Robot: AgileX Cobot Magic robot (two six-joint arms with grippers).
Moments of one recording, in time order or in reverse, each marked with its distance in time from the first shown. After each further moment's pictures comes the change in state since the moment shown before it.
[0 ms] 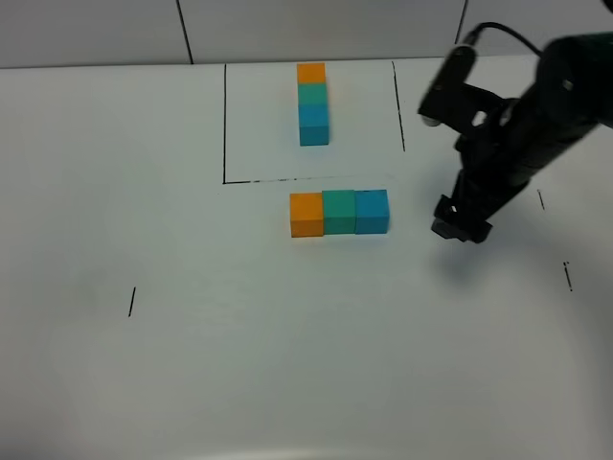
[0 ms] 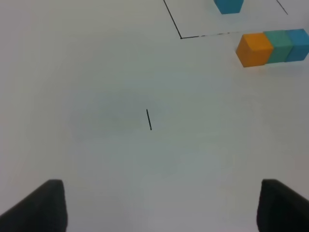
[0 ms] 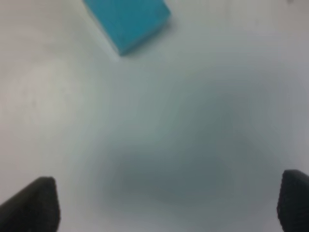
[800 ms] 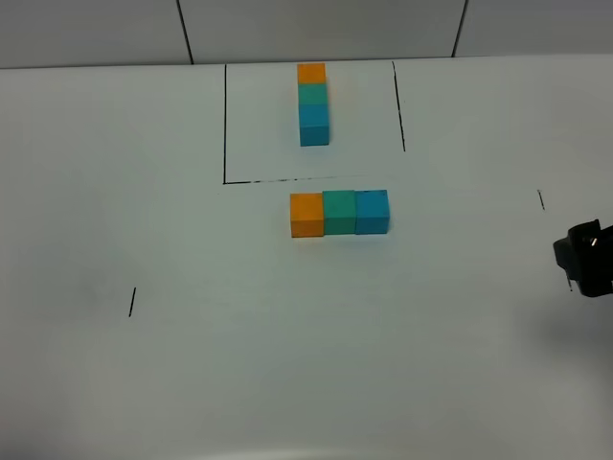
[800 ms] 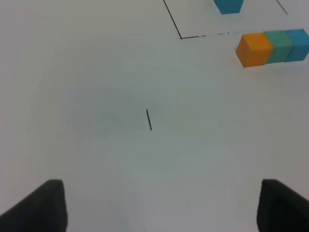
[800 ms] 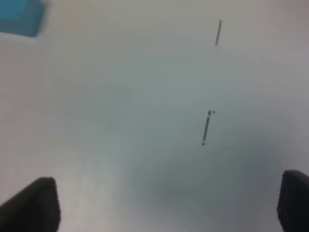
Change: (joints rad) left arm 0.000 0.000 0.000 0.000 0.000 0.000; right arm -0.087 -0.679 0.426 -0.226 0.018 0.782
